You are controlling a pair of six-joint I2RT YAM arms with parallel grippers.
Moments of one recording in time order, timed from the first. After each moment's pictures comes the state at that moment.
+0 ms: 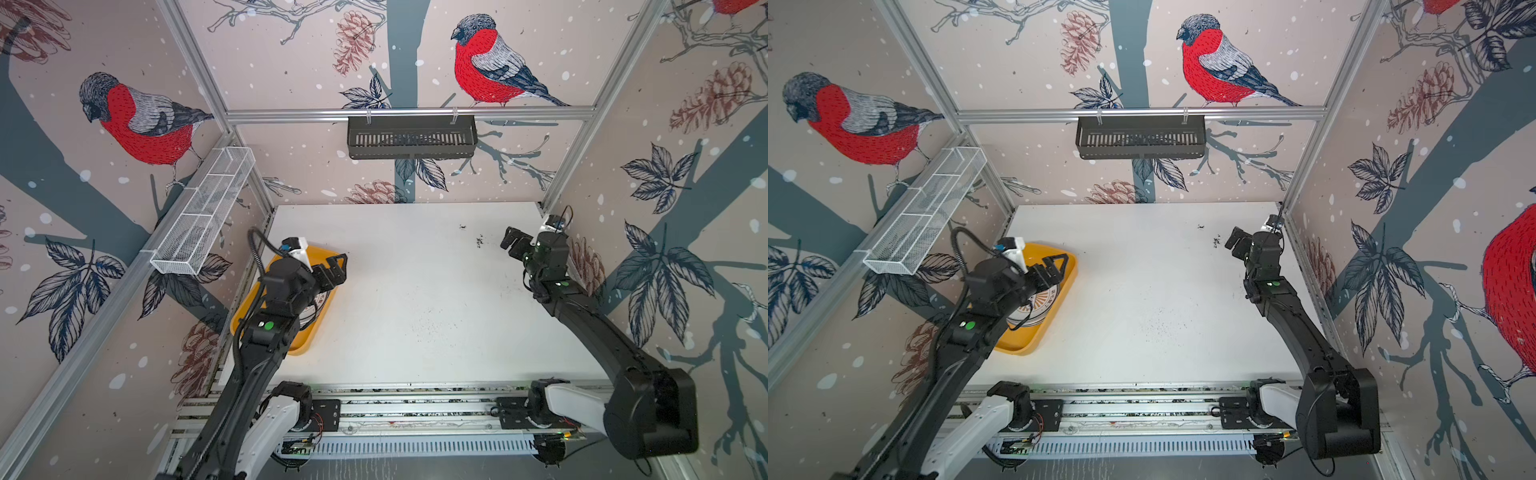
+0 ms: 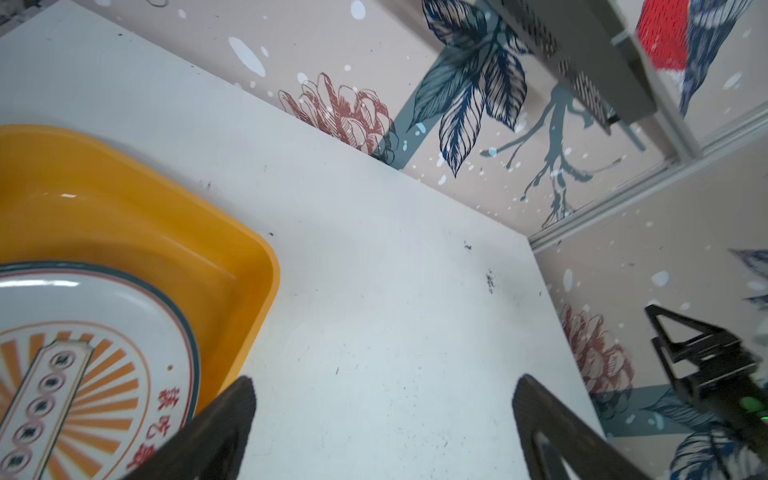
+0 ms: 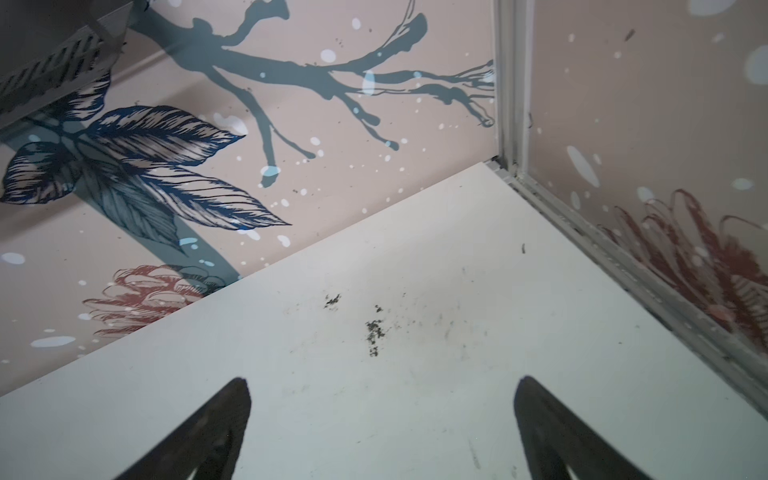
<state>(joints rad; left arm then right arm) -0.24 0.87 0.77 -0.26 0.10 -0.55 0.10 1.17 0.76 0.10 0.21 0.40</state>
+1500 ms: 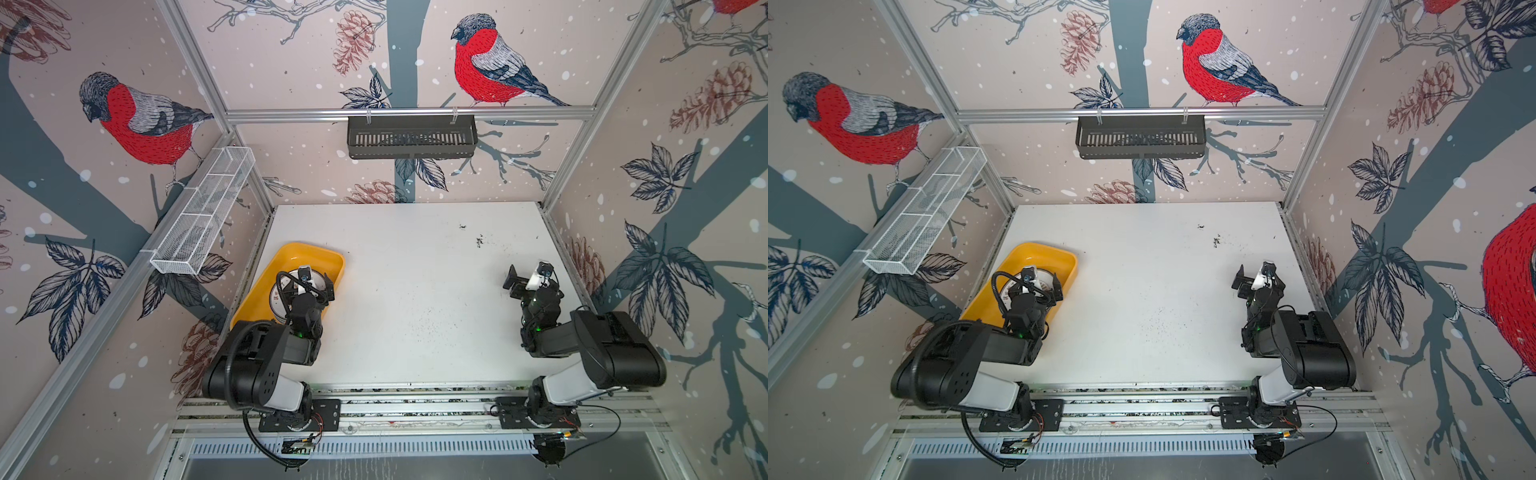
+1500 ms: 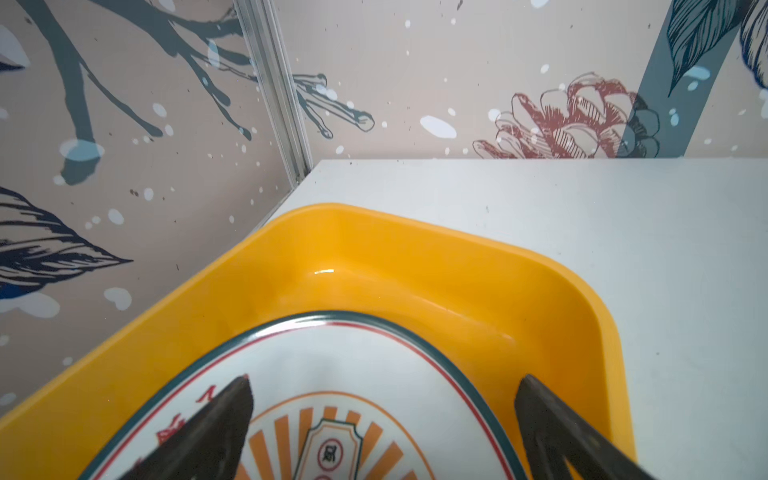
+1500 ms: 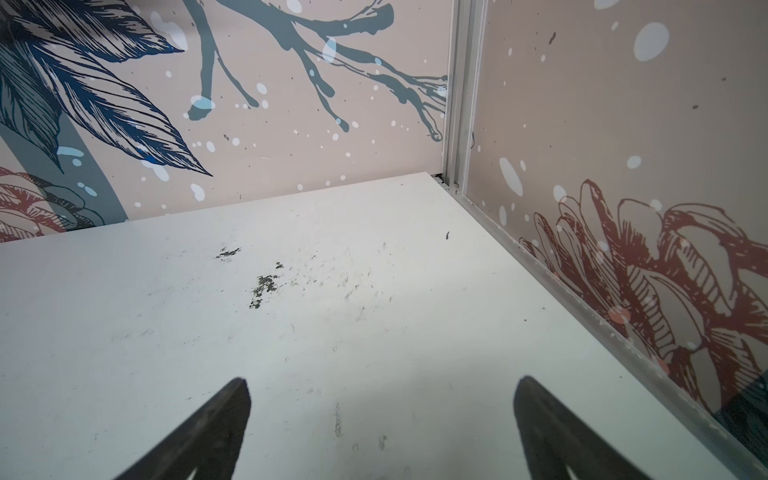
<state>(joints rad) -0.13 1.52 0.15 1.20 -0.33 0.03 0.00 1.53 0.18 1.24 0.17 0.06</state>
